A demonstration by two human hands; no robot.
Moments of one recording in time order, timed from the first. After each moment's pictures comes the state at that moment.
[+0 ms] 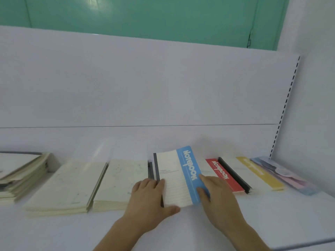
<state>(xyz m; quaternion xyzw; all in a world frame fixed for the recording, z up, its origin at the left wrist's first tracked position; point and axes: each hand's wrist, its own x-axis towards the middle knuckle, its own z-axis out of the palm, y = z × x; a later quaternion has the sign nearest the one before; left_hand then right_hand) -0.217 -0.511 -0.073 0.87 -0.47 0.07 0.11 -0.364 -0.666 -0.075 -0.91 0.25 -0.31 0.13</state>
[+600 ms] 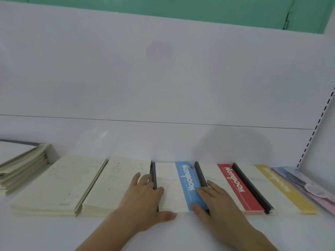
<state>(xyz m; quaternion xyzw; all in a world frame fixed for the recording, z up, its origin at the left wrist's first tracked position) -0.170 -0.540 -0.085 0.87 -0.48 0.08 -0.07 -0.321 -0.728 -0.099 -0.98 0.16 -0.11 0.03</state>
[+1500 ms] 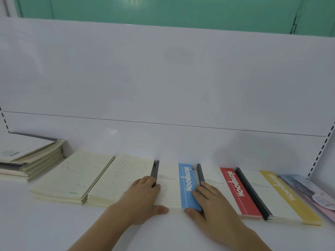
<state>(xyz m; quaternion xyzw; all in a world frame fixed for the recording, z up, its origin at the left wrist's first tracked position) -0.179 -0.539 -0.084 0.89 -0.46 0.02 0.01 -0.320 -0.743 -0.108 -0.99 0.08 -0.12 0.03</state>
